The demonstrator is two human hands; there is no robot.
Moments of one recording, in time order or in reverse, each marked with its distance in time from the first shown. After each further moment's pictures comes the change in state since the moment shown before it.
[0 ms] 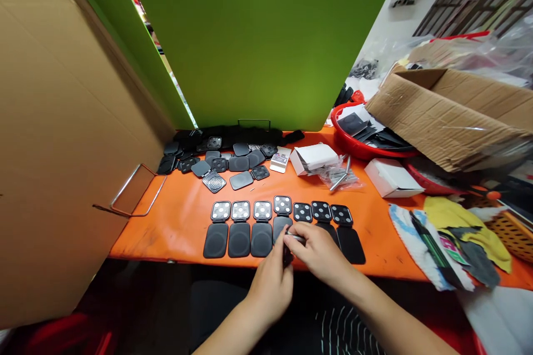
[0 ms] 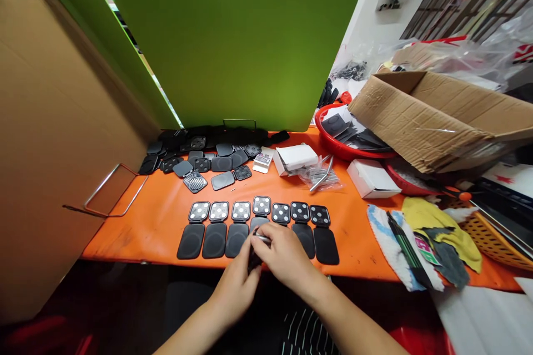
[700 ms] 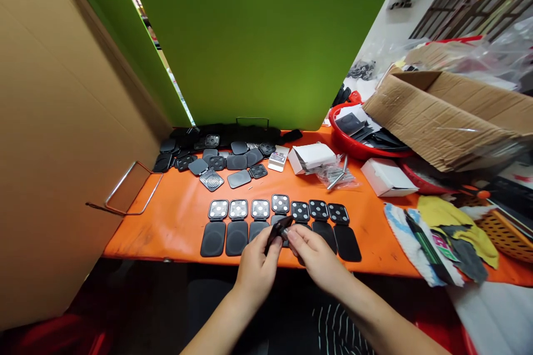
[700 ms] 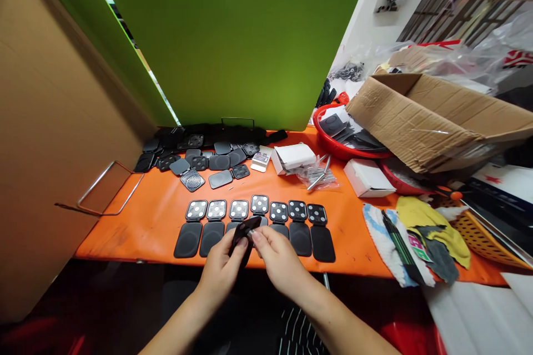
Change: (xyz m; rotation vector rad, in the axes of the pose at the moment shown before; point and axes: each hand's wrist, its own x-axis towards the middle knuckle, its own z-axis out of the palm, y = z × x) left_hand 0.006 0.025 -0.020 0.092 0.131 0.088; right_hand -0.012 0.000 0.013 0.370 0.021 0.123
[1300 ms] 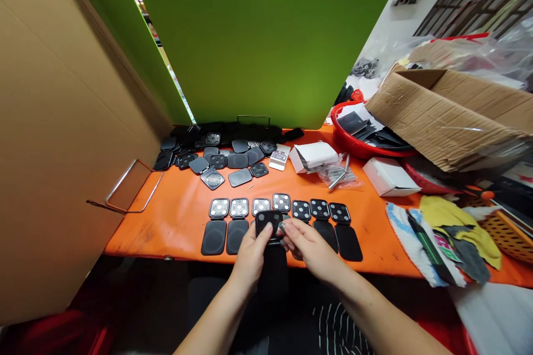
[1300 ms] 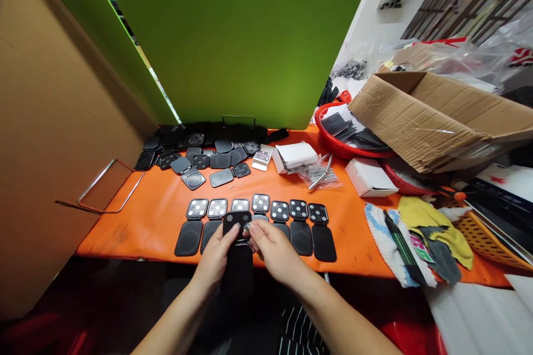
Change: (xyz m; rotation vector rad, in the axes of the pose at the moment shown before) left_hand 0.014 -0.004 -0.001 -0.500 0.122 -0.269; right_hand 0.013 0.001 0.004 0.260 -0.112 0.087
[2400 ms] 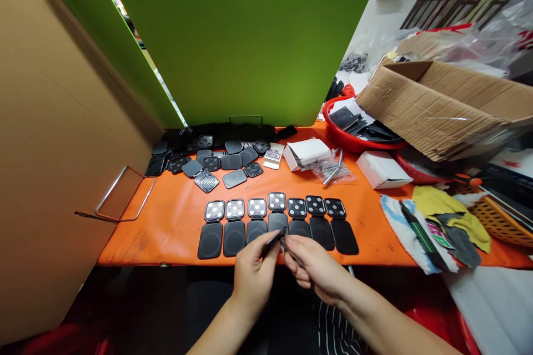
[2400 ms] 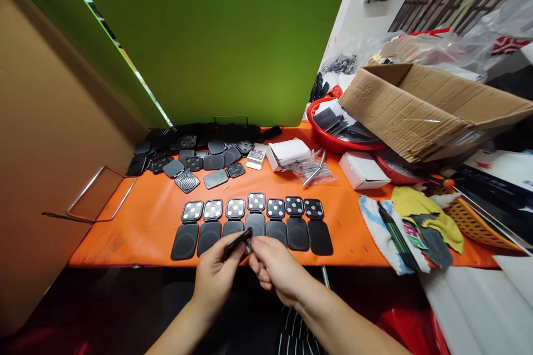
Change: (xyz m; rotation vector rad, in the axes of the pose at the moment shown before) left_hand -0.020 -0.005 0.000 0.481 -0.021 0.435; right_hand -0.025 0.001 0.007 0.412 0.022 0.333
